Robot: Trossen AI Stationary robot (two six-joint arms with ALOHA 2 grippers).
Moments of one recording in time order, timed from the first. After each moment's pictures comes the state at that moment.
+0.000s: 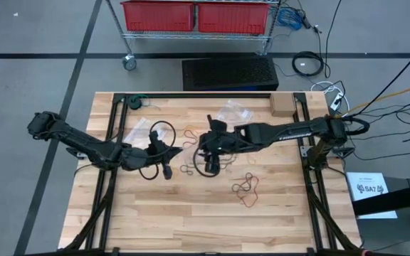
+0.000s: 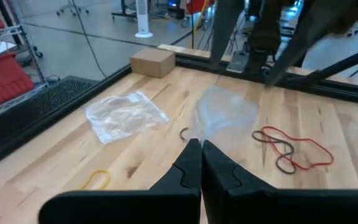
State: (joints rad) left arm -0.31 1.05 0.55 0.19 -0.65 -0.25; right arm 0.10 1.74 1.64 -0.71 0.23 0.13
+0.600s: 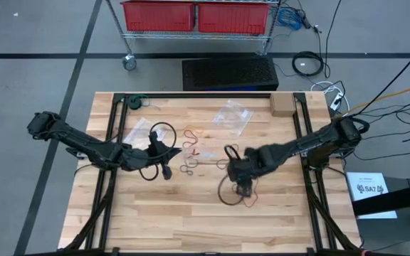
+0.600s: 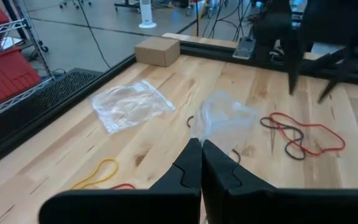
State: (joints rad) left arm -0.31 1.05 0.55 0.13 -0.66 -0.25; right arm 0.30 1.62 1.22 -0.93 0.03 0.59
